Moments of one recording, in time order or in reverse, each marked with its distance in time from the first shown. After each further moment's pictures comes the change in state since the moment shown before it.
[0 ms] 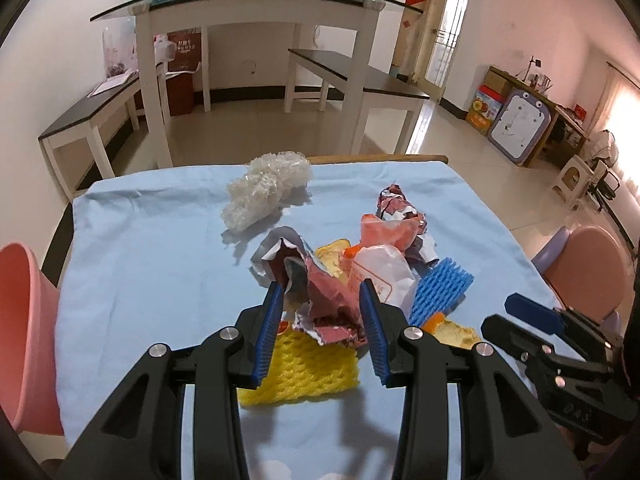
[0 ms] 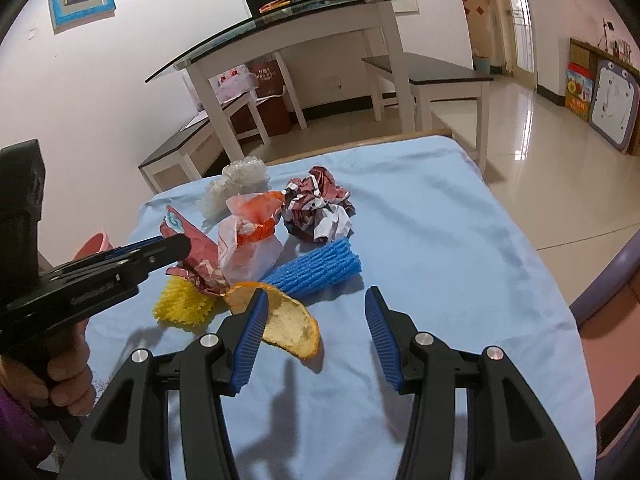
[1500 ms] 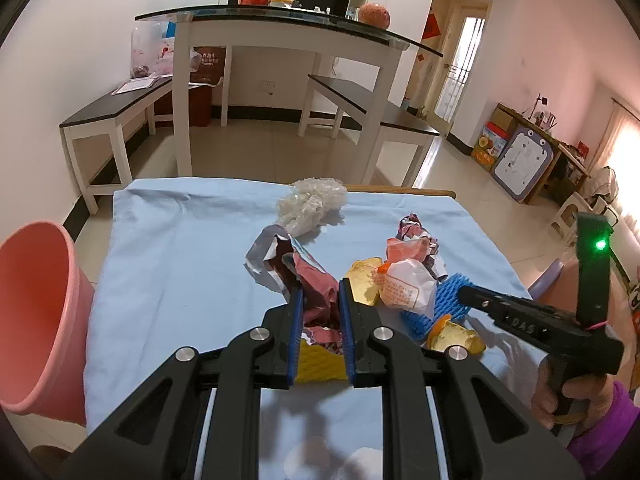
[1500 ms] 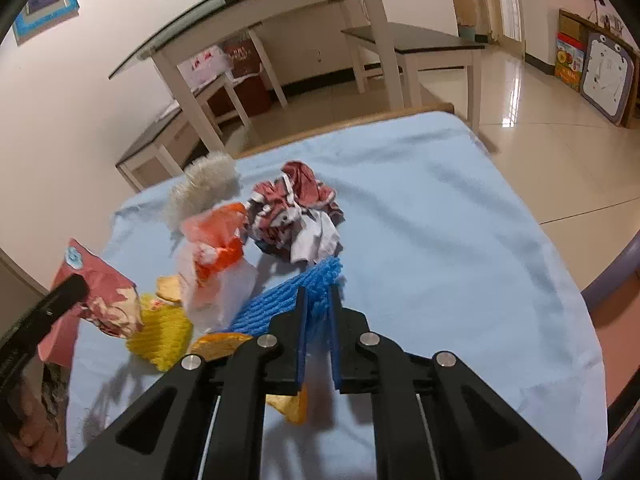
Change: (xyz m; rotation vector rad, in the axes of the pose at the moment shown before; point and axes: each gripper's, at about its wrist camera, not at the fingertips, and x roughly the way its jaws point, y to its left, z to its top) left arm -0.050 0.037 -0.013 -0.084 -0.109 -0.007; right arm 0.043 -0.009 0.028 0.072 0.086 -0.036
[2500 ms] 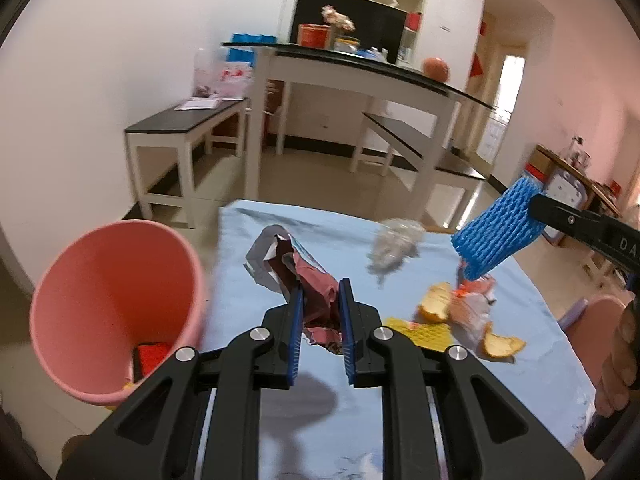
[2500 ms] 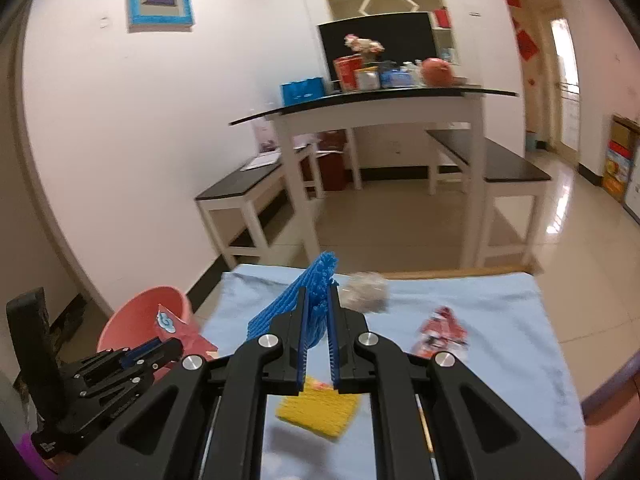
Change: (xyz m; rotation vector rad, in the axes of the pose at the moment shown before) left arm -0.076 0.071 -0.009 -0.105 -0.135 0.160; right arm -0.095 0.151 0.036 -0.267 -0.278 0.154
